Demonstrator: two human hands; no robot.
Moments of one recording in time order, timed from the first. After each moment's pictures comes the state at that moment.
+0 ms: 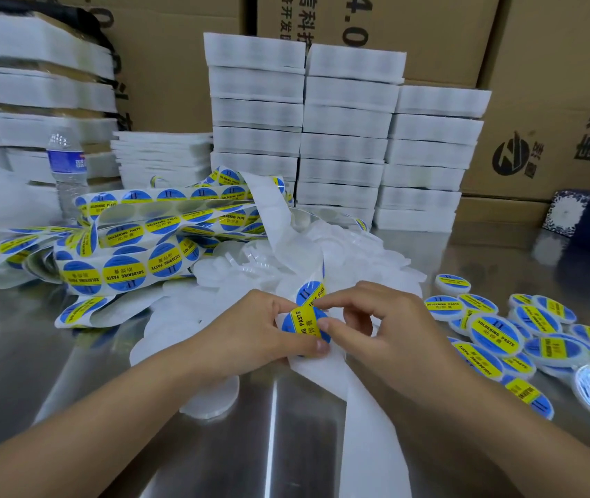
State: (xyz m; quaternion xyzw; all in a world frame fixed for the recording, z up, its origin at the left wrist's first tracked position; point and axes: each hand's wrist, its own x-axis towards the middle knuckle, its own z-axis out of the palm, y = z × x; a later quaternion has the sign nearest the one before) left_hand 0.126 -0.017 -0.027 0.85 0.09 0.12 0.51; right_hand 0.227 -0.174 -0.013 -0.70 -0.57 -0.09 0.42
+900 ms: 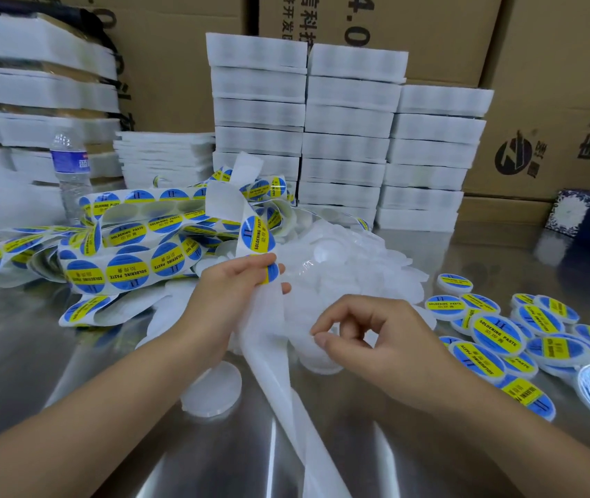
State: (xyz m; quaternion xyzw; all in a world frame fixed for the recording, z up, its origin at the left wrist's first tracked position) left_hand 0.132 -0.007 -0.015 0.59 0.22 0.34 0.70; right_hand 0.220 -0.177 -0.016 -0.67 -0.57 0.05 0.47
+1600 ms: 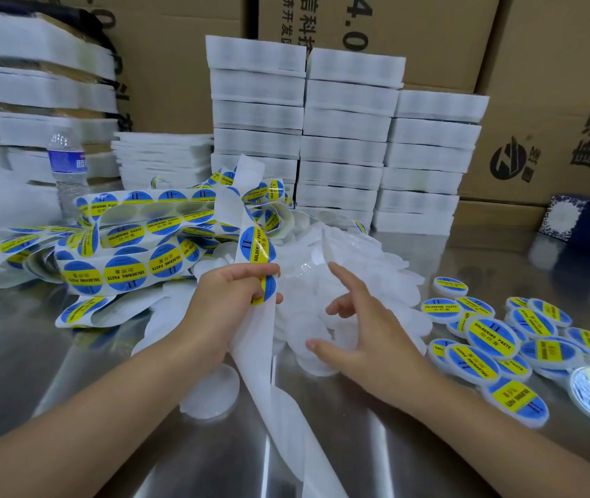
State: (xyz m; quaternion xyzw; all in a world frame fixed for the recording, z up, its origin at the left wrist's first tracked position) left_hand 0.130 -0.009 -0.016 0.63 0.26 0.34 0.65; right_hand 0.249 -0.157 -0.049 -0.76 -0.53 -0.06 0.37
